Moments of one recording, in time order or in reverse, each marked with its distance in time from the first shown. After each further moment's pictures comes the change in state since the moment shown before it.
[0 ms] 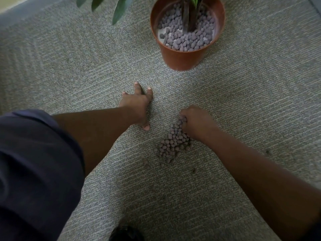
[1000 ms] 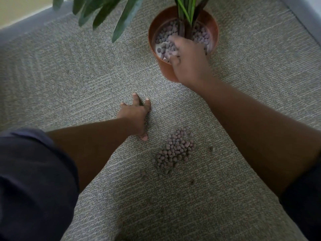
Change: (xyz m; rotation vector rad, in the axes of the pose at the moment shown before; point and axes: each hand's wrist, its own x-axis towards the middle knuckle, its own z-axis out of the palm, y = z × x) left_hand 0.003 -0.002 0.003 -0.001 0.021 -0.001; right_hand 0.093 -0.042 -0.129 0.224 0.502 -0.141
